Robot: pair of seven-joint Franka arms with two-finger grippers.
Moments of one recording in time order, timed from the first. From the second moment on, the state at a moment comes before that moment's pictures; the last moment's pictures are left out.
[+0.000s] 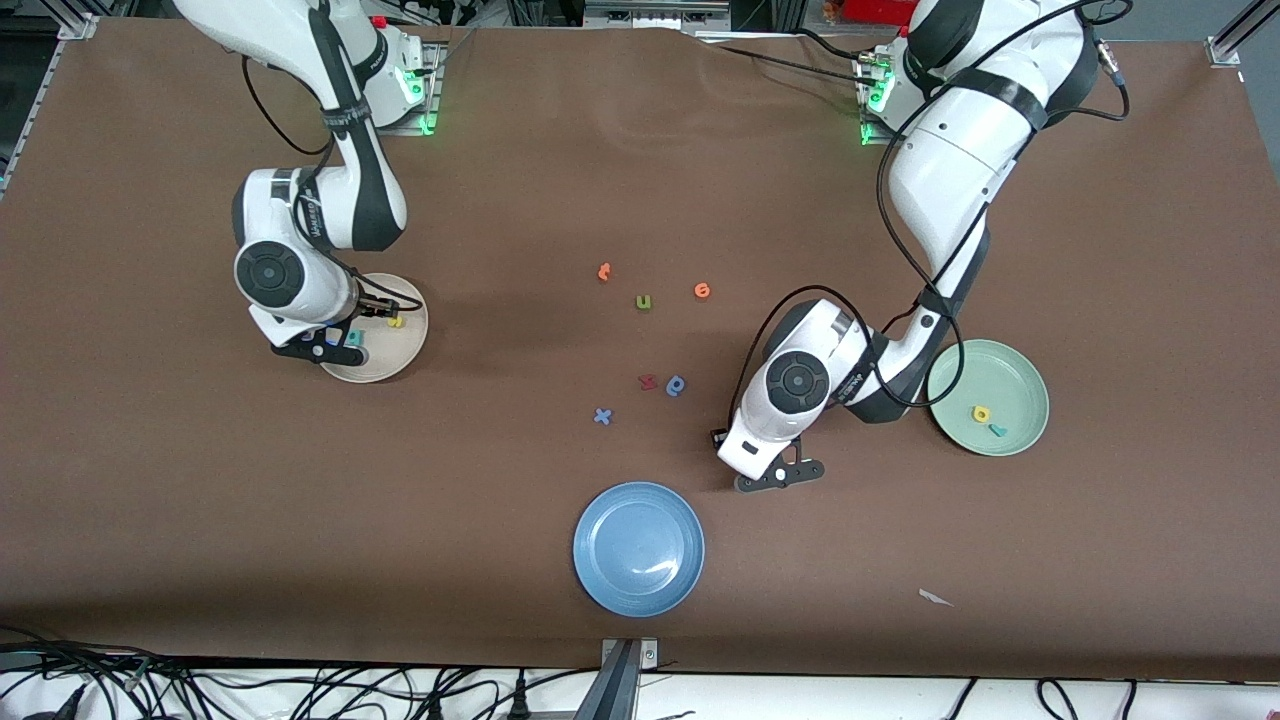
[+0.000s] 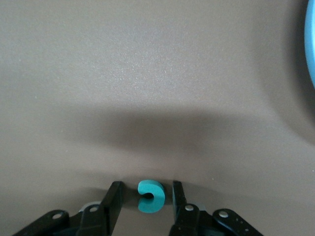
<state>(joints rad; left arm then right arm) -0.24 1.00 -0.33 -1.25 0.30 2.20 -0.82 0.83 0.35 -0.64 -2.06 0.12 2.02 0.24</state>
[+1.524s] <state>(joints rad) 0.04 0.79 -0.31 -1.25 0.30 1.76 -0.29 0.33 0.21 -0.27 -1.43 0.11 1.50 0.13</state>
